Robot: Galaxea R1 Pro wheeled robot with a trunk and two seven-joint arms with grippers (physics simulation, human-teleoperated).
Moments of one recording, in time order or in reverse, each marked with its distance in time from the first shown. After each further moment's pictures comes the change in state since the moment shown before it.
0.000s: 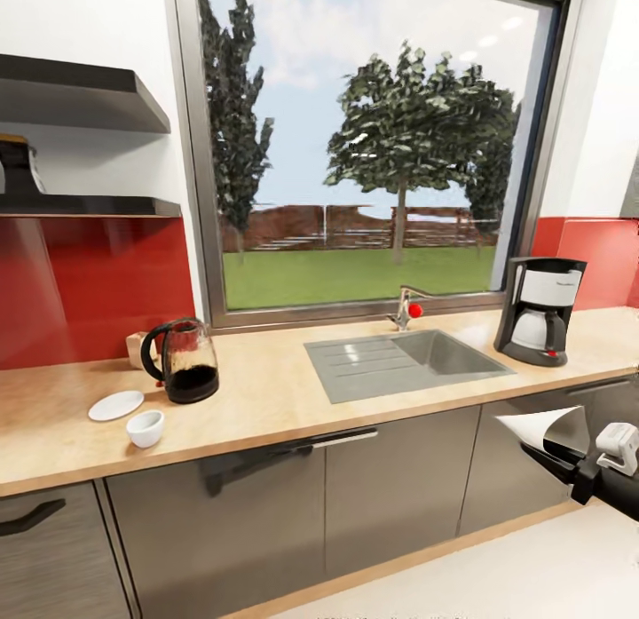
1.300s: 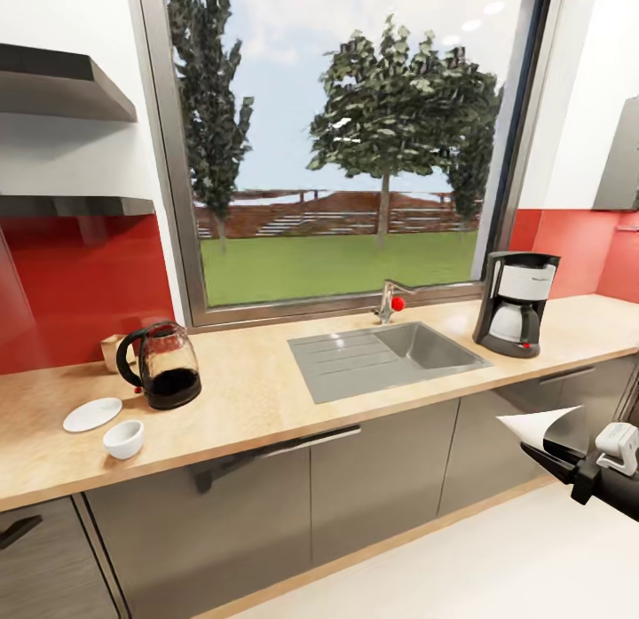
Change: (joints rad) left arm 0.000 0.000 0.000 -0.001 0.000 0.000 0.000; right arm 0.000 0.000 0.001 0.000 0.000 0.000 0.000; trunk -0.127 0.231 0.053
